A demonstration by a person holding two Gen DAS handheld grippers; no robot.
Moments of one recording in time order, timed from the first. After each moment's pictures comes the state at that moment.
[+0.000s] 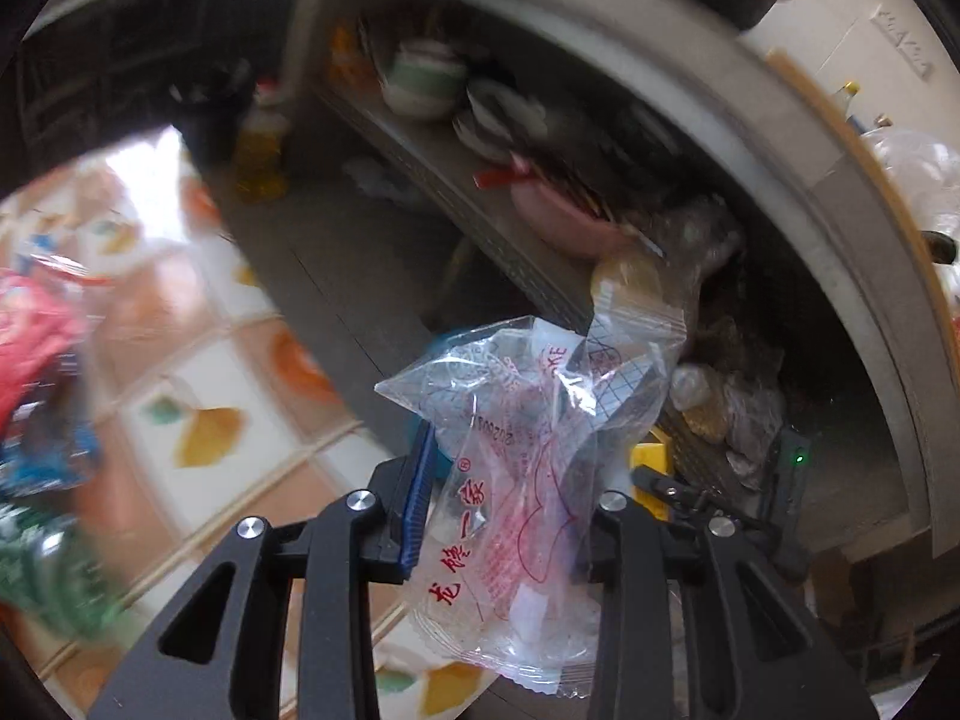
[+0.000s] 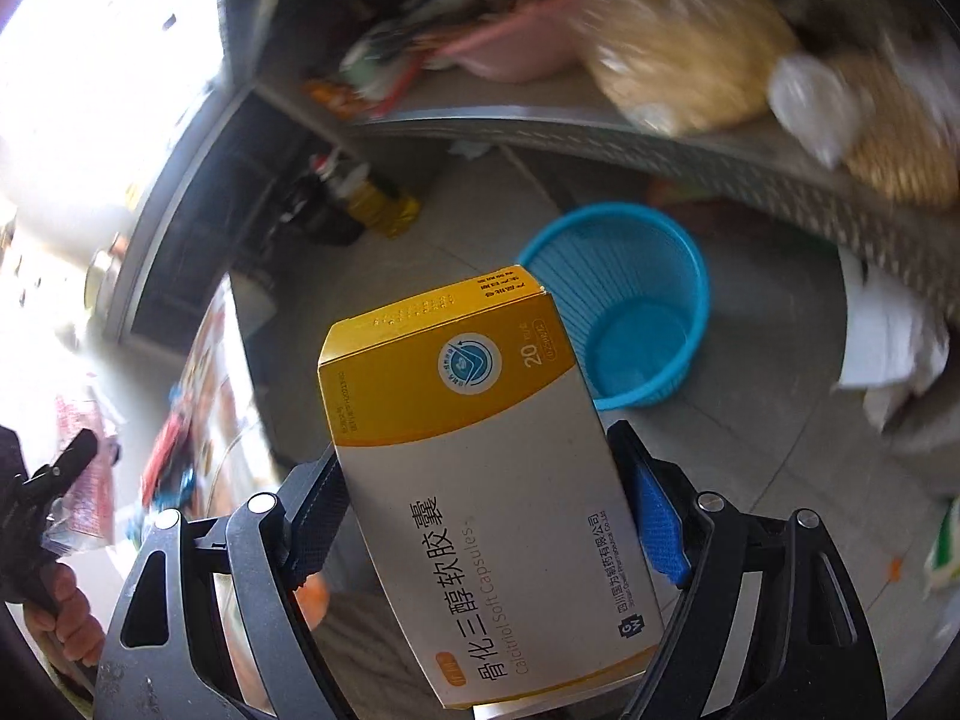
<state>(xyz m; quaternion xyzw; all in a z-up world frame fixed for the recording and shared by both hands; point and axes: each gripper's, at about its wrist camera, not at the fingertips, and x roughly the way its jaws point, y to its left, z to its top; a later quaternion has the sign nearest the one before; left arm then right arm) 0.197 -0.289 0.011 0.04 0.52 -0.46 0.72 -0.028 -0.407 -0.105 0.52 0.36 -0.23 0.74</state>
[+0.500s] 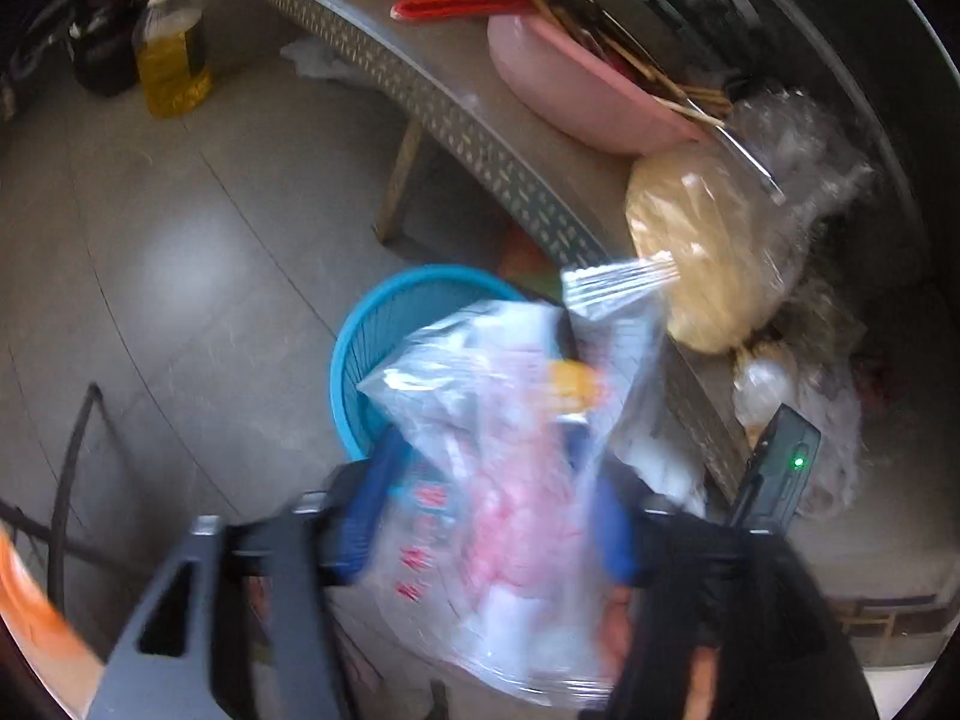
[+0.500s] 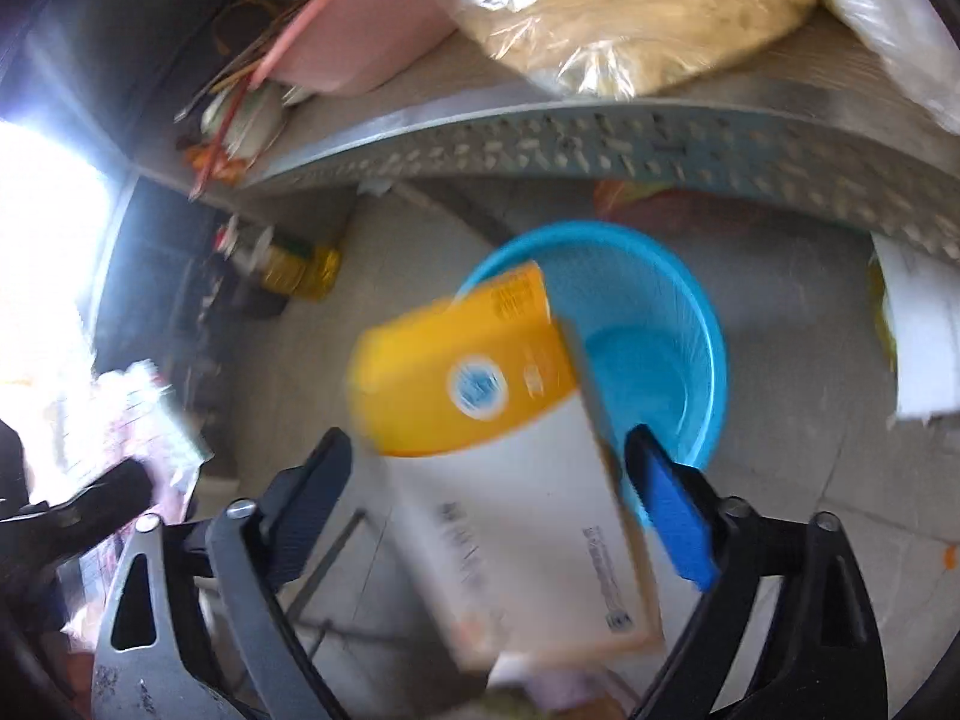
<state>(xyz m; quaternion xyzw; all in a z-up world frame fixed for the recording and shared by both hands) 0.244 -0.489 -0.110 0.12 0.60 -0.44 0.66 0.034 -0.485 -0.213 0.56 0.33 -0.33 0.68</state>
